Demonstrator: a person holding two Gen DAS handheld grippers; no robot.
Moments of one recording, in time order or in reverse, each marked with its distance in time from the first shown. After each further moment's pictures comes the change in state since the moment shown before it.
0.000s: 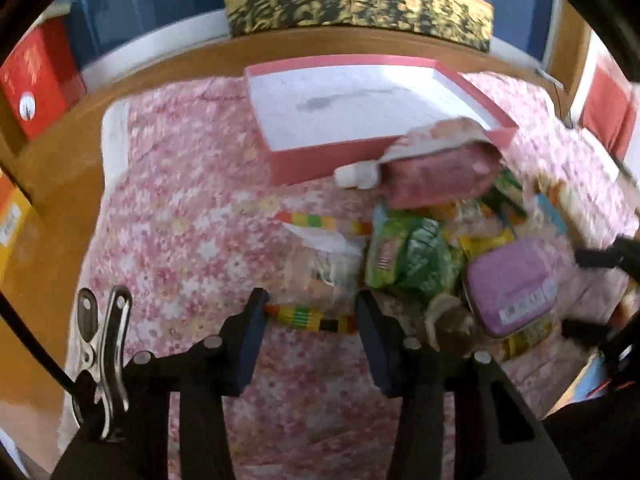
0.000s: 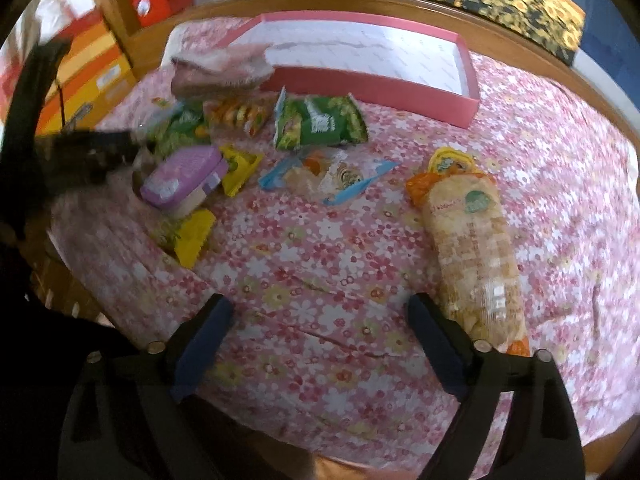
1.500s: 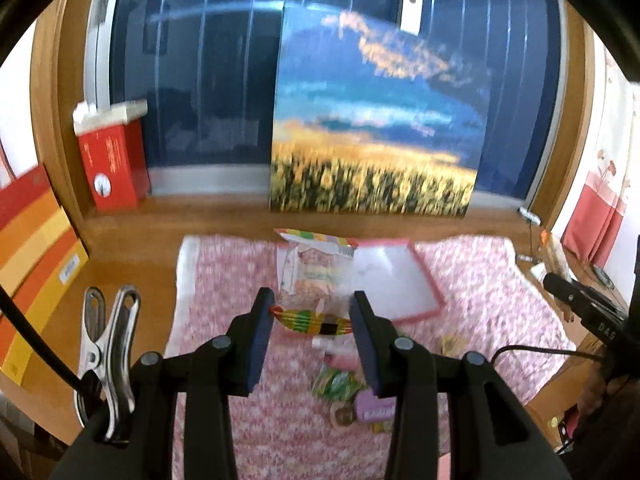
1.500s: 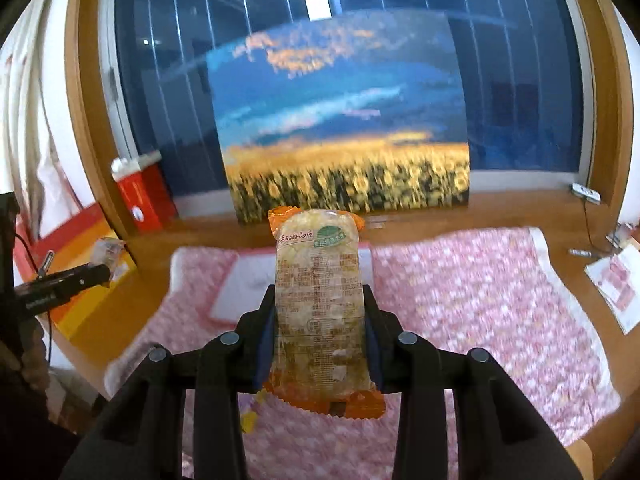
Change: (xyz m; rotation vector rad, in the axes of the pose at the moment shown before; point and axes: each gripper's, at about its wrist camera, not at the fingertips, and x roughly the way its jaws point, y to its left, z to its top) left arm -0.208 0.007 0.071 -0.184 -0.365 -0.012; right arm -0.185 -0.029 0.069 0.204 -0.522 -0.058
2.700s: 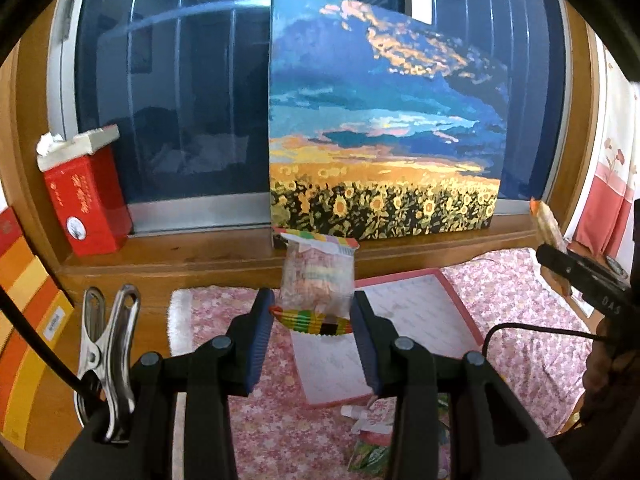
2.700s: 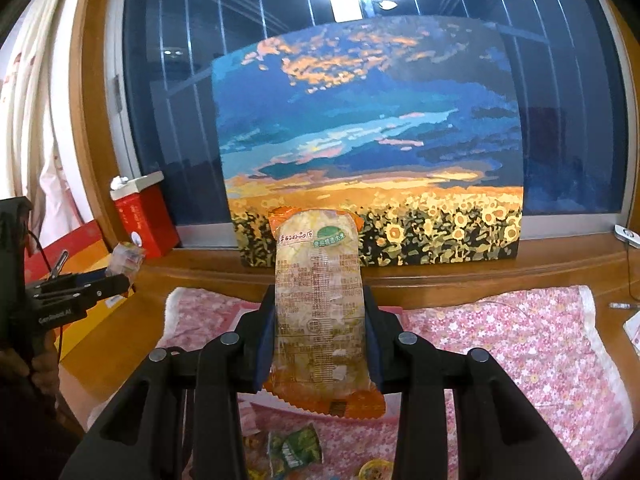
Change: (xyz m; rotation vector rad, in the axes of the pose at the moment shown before) left arm 0.096 0.021 0.039 0.078 -0.013 -0.007; right arm 0.098 0.002 0.043 -0.048 -0.070 0.059
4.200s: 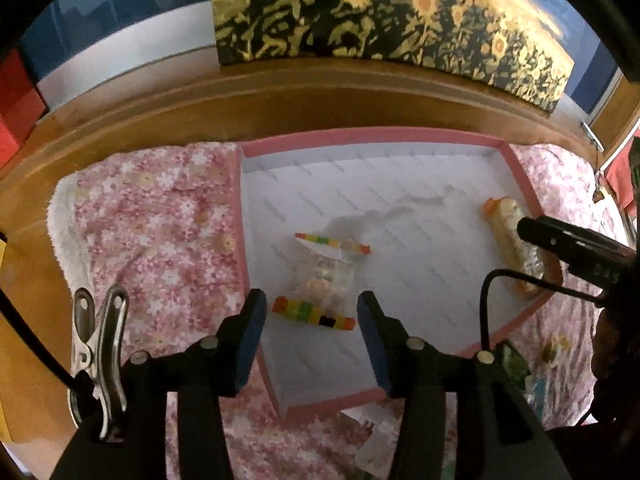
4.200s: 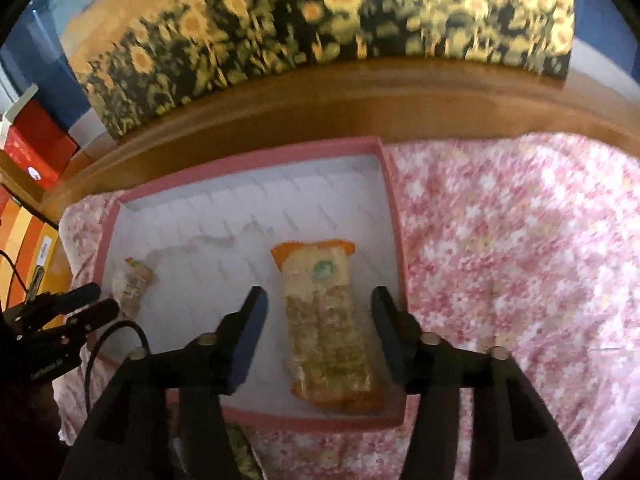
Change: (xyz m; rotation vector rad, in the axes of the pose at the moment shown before) left arm 0.181 -0.012 -0.048 -0.008 0.503 0.001; right arm 0.186 -0.056 -0.068 0.154 0.579 -0.126
